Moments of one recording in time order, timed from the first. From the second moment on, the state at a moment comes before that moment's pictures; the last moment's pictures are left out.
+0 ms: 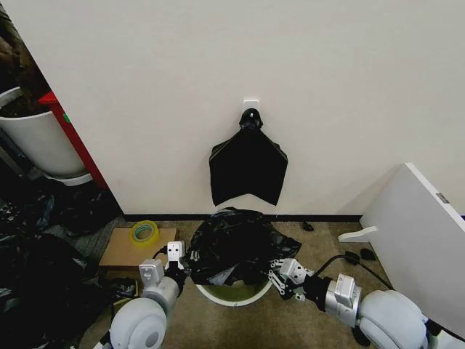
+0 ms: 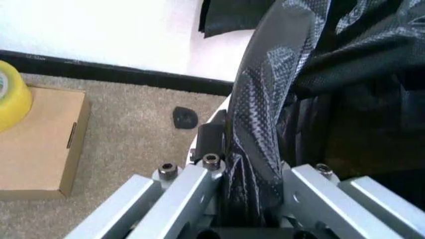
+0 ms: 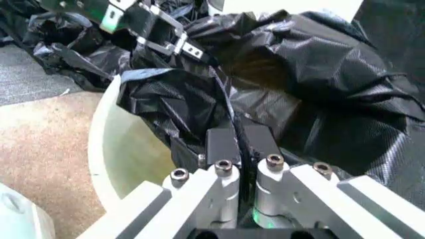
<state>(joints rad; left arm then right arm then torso) 1.40 -1.00 -0.17 -2.18 -0.84 0.33 -0.45 -1.45 0.73 0.27 2.22 0.30 -0.14 -0.40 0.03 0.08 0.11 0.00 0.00</state>
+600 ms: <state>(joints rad) 1.35 -1.00 -0.22 -2.18 -1.06 0.38 -0.56 -1.63 0.70 0.29 2.19 0.00 0.14 -0.53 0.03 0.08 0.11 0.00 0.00</state>
